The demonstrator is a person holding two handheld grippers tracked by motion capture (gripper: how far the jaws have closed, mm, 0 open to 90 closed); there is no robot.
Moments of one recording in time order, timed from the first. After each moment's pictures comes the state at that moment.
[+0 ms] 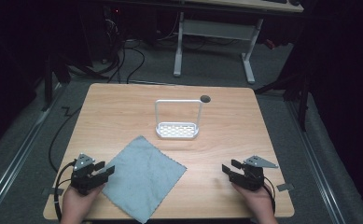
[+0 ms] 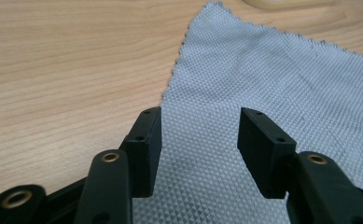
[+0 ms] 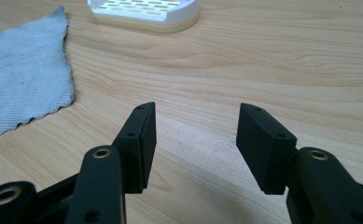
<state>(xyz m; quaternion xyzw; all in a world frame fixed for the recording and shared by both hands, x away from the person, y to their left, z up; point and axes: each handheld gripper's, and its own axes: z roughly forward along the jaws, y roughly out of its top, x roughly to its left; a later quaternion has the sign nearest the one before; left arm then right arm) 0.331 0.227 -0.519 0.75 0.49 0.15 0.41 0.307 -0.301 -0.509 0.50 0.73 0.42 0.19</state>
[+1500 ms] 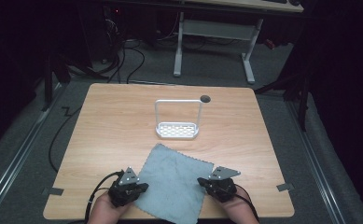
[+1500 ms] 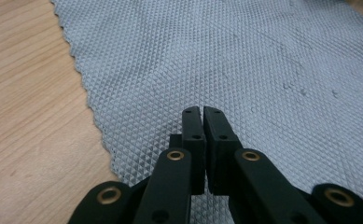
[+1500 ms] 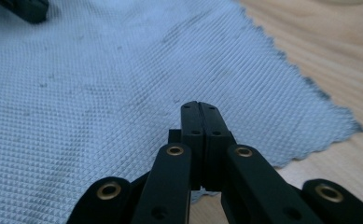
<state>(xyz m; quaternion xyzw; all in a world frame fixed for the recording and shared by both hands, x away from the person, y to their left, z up) 0.301 0.124 -0.526 0.87 0.31 0.06 0.38 0.291 -0.216 -0.522 0.36 0.85 0.37 0.14</state>
